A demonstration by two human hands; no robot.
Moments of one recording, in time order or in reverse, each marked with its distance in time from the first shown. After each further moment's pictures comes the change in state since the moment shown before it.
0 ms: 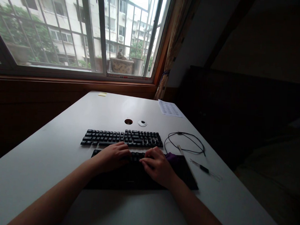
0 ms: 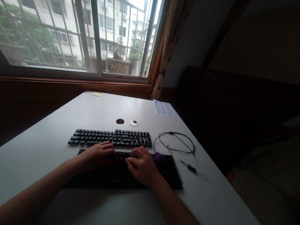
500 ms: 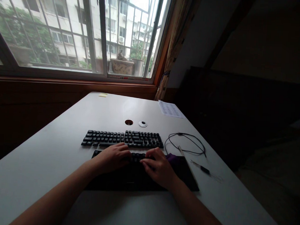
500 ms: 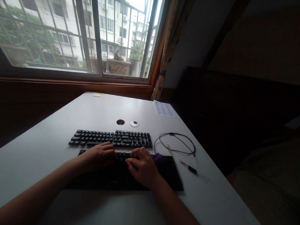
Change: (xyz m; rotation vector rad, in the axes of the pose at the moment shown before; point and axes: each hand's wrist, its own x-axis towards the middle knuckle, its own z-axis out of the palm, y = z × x) left_hand 0.000 -0.001 0.000 0.015 -0.006 -0.005; right_hand -0.001 0.002 0.002 0.005 0.001 -0.003
